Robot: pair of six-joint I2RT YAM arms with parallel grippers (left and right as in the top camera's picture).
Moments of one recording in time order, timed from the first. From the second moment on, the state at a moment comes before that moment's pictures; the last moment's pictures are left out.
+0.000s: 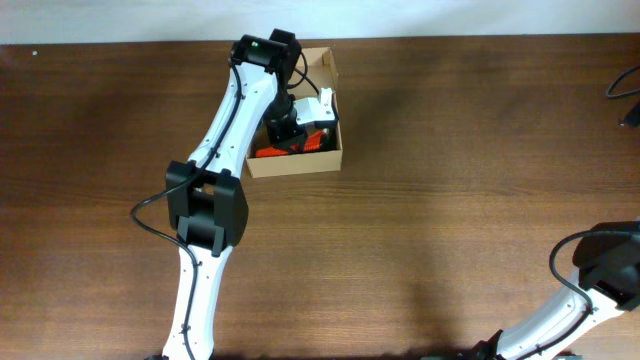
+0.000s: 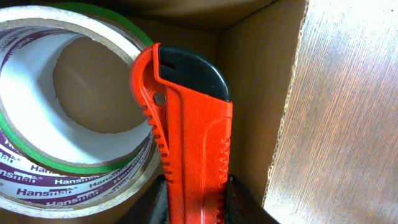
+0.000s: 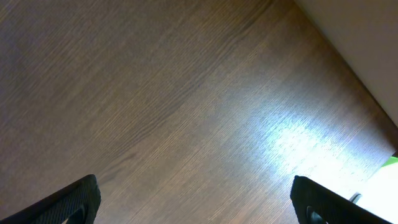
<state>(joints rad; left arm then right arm) -0.32 2.50 2.45 -1.55 0.26 1.03 -0.61 2.11 2.45 -1.61 0.18 0.16</state>
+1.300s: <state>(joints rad) 0.02 1.81 2.11 -1.30 -0.12 0.30 -0.61 2.11 2.45 -1.61 0.18 0.16</state>
